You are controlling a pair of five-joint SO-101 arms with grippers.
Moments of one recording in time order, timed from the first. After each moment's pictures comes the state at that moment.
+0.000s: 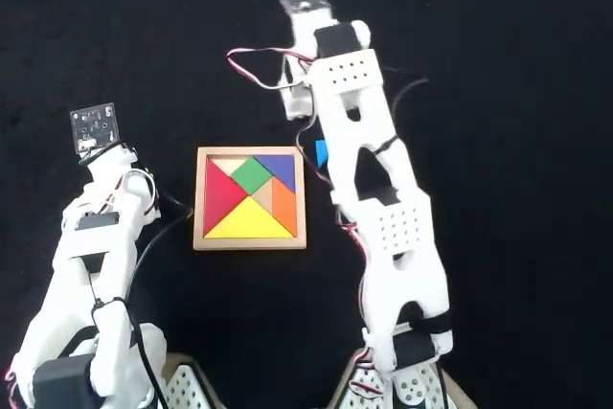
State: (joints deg) left arm -15.7 -26.0 68.3 15.9 2.1; right arm -16.0 48.0 -56.7 99.1 -7.7
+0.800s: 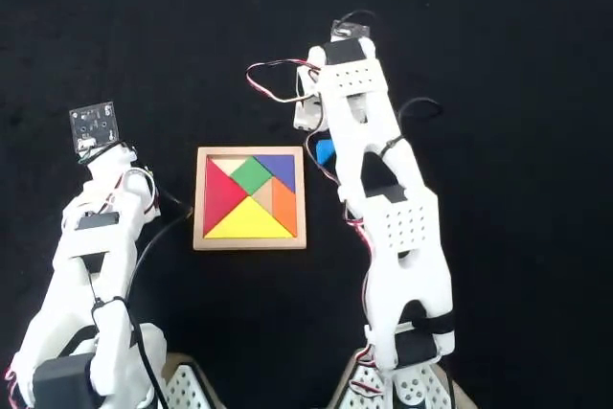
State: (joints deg) left arm -15.7 -25.8 68.3 14.5 2.1; right arm -13.7 48.0 -44.3 94.0 -26.7
